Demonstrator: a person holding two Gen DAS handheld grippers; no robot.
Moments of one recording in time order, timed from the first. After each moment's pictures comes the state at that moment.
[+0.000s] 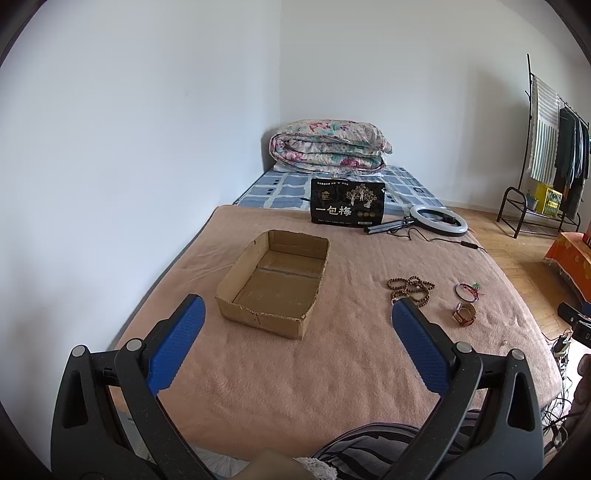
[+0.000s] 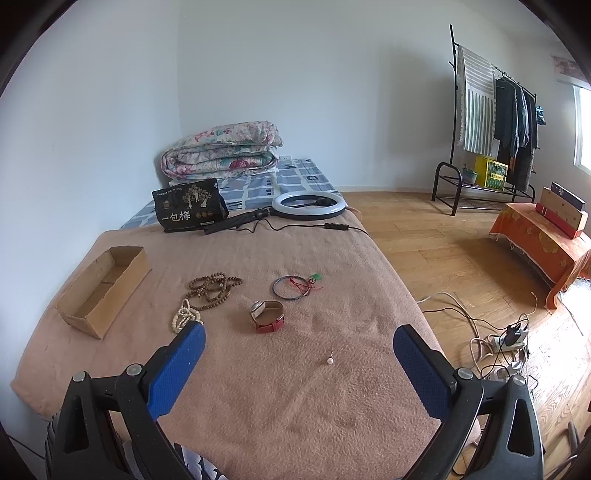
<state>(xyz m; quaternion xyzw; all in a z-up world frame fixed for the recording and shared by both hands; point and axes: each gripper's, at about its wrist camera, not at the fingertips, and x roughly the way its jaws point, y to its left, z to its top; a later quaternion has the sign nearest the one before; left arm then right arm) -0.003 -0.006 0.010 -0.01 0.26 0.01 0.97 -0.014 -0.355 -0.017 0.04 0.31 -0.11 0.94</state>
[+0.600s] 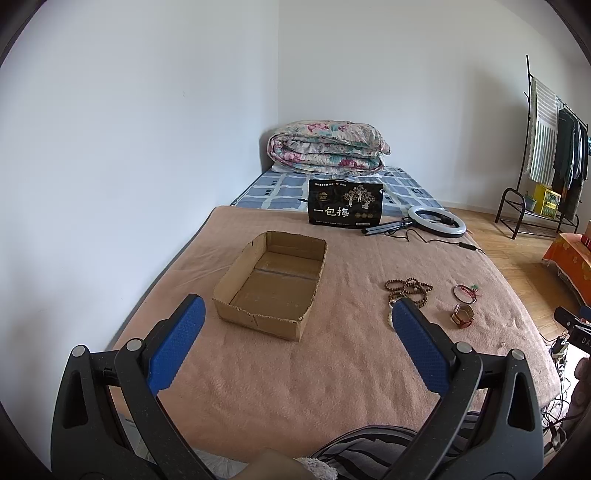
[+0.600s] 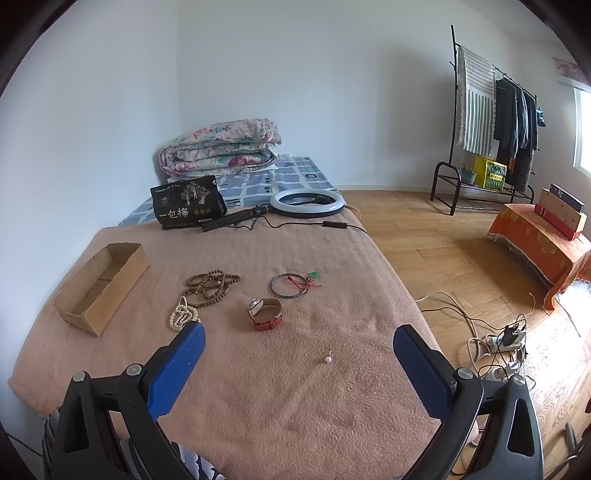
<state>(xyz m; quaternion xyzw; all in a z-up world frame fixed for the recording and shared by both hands) 0.001 -0.011 0.016 -0.01 0.26 0.00 0.96 -0.013 -0.355 -0.020 0.04 0.31 -0.11 0.94</state>
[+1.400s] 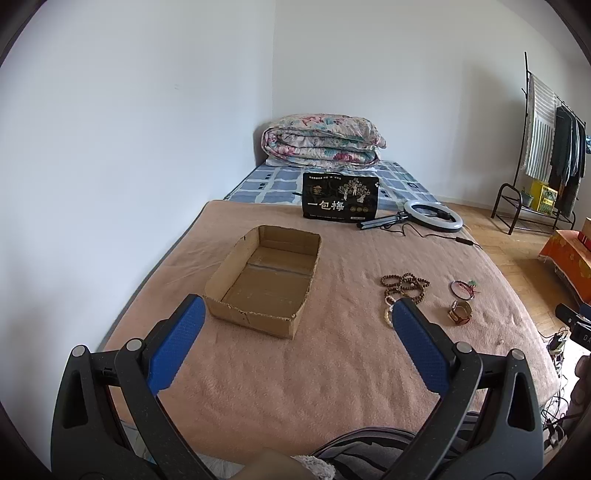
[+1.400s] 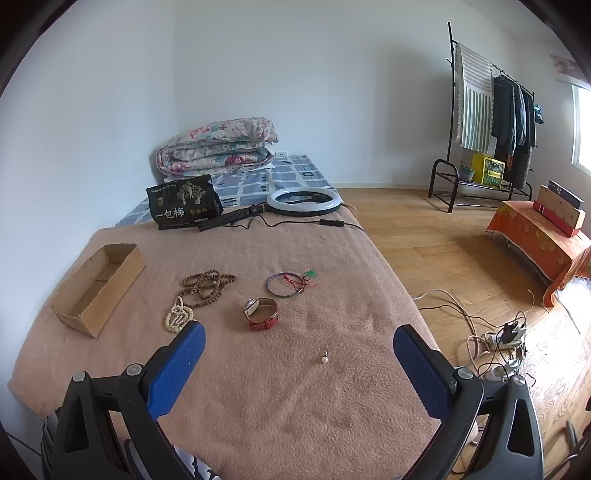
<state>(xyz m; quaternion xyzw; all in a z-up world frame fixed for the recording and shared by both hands) 0.006 -0.016 0.005 -0.01 0.27 -0.01 0.96 -0.009 -0.361 -0.022 0.04 0.32 -0.12 0.94</state>
